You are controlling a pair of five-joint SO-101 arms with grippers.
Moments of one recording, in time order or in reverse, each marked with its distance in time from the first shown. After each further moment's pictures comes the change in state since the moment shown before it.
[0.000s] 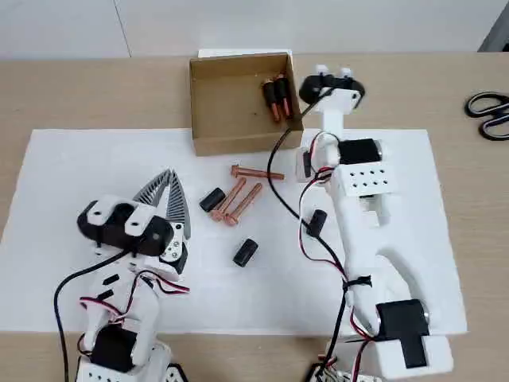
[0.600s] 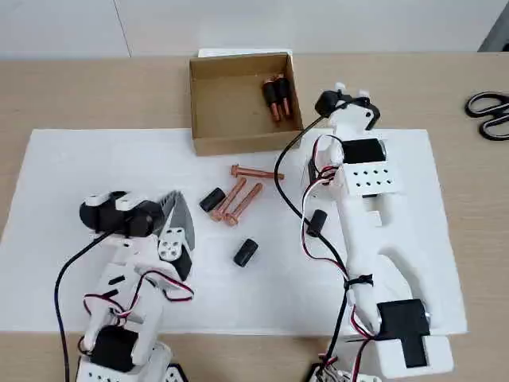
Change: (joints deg) left arm 0.0 0.1 -1.2 15.6 13.6; right arm 0.4 0.0 0.4 10.5 -8.7
